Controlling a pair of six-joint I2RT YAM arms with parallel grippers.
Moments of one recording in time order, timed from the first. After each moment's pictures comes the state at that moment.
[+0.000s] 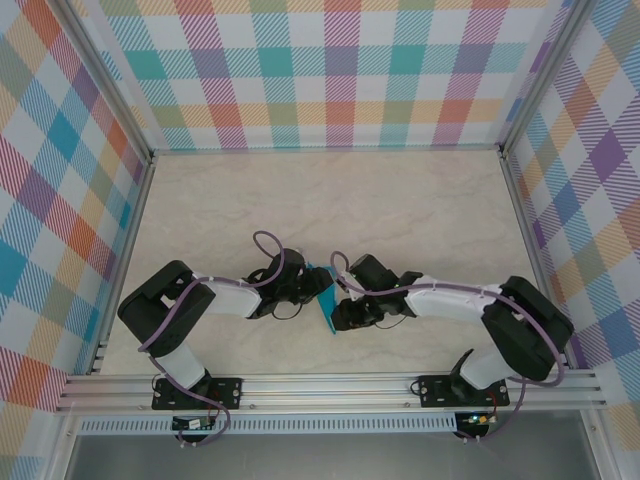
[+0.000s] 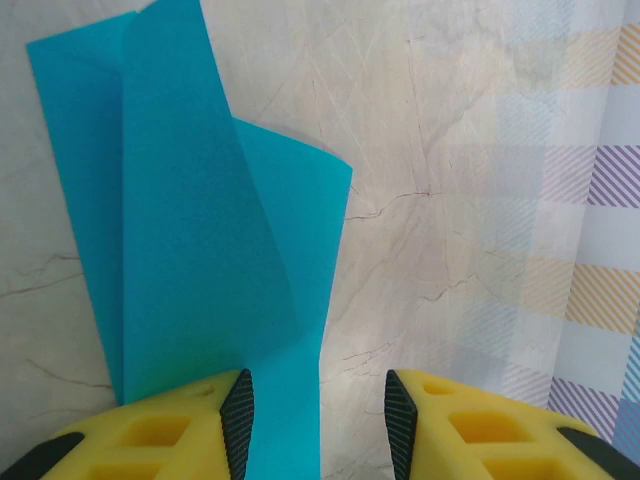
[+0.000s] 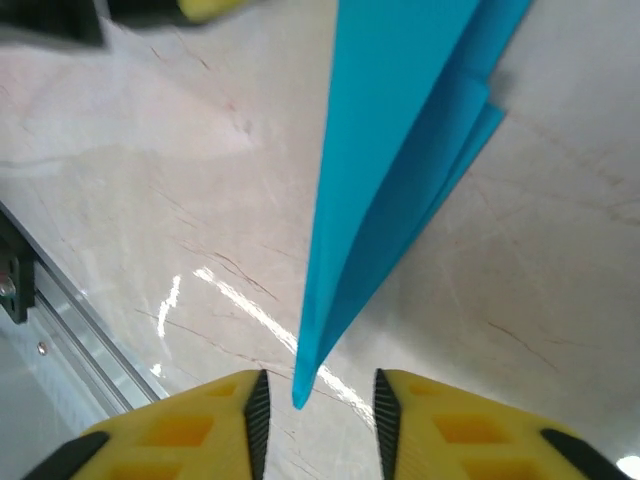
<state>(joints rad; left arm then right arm) -0.74 1.67 0.59 0.39 0.21 -1.20 0.85 1.45 0.68 -0.30 -0.43 0.57</state>
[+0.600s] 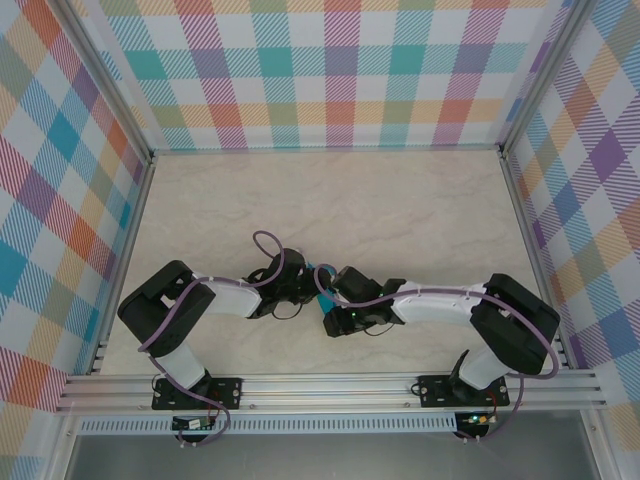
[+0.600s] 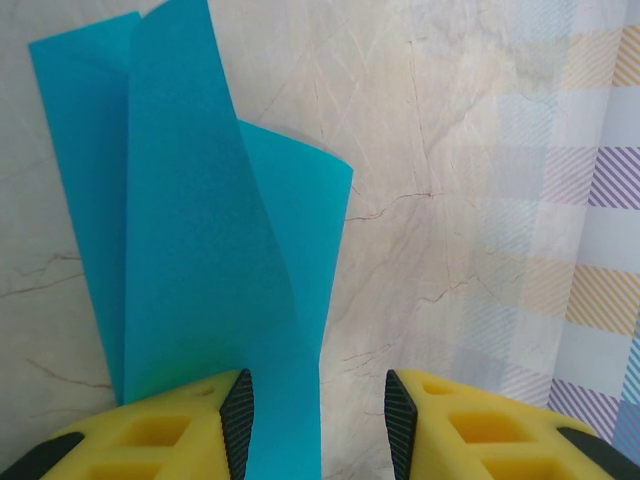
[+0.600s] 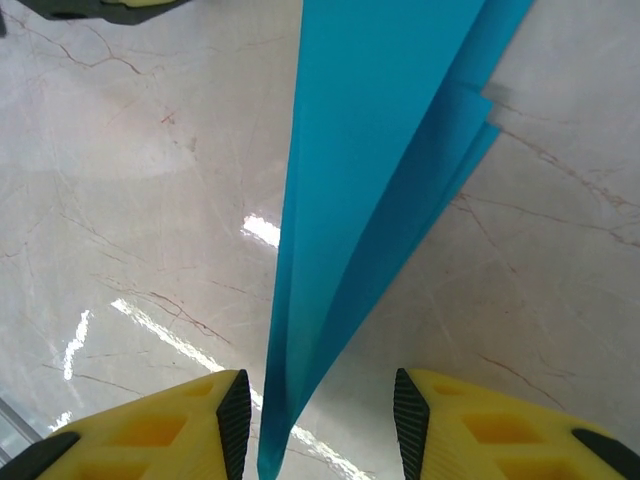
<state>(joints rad) -0.74 1.67 0.60 0.39 0.21 -1.20 0.99 1.53 0.72 -0.32 -0.20 0.63</state>
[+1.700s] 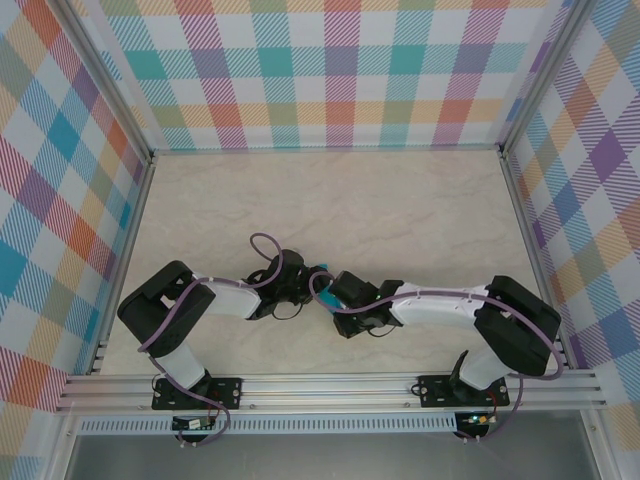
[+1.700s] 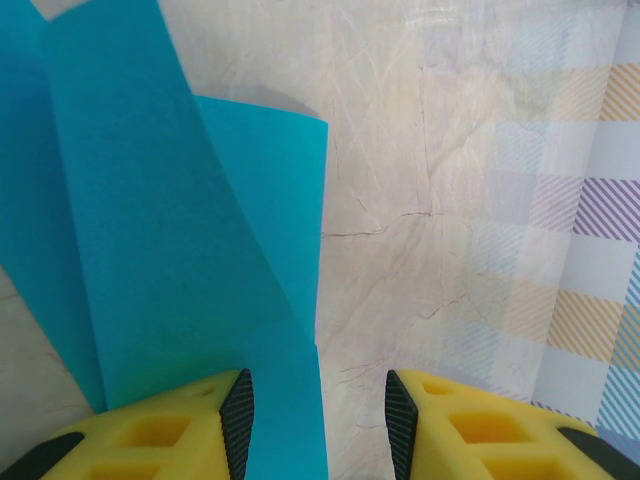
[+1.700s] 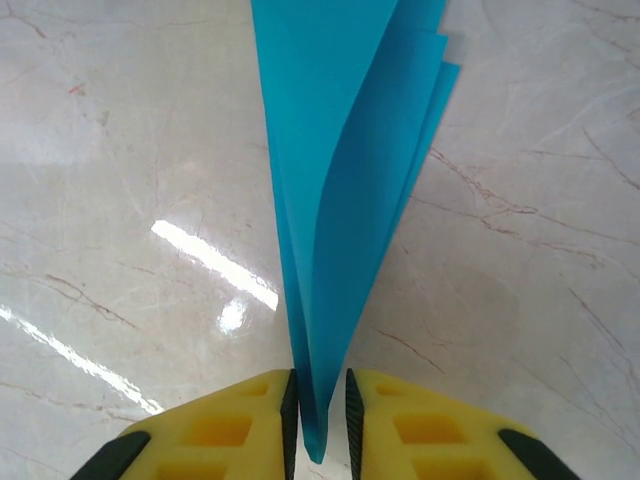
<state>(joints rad) -0.74 1.67 0.58 0.41 0.18 -1.28 1.04 1.51 0.75 -0.43 -0.02 0.53</state>
